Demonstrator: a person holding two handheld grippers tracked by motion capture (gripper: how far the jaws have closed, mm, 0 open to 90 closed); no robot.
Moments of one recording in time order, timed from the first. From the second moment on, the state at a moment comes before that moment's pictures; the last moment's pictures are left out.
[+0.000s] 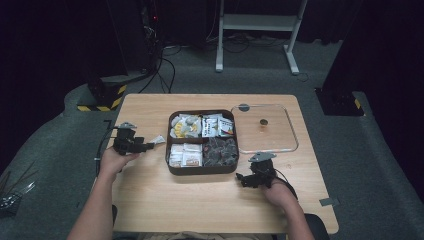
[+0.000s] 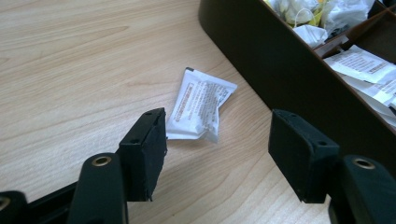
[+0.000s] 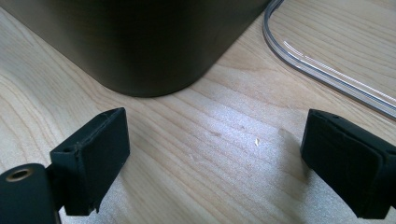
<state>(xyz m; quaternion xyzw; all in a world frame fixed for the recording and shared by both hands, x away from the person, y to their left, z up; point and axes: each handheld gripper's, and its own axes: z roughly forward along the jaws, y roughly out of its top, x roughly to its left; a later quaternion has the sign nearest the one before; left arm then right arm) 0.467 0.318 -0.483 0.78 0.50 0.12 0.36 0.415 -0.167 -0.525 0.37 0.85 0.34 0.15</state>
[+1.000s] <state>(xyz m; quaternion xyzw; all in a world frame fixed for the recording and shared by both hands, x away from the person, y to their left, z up) 0.444 0.356 -0.505 0.76 0.54 0.17 0.33 0.418 -0.166 -0.525 0.37 0.85 0.34 0.15</state>
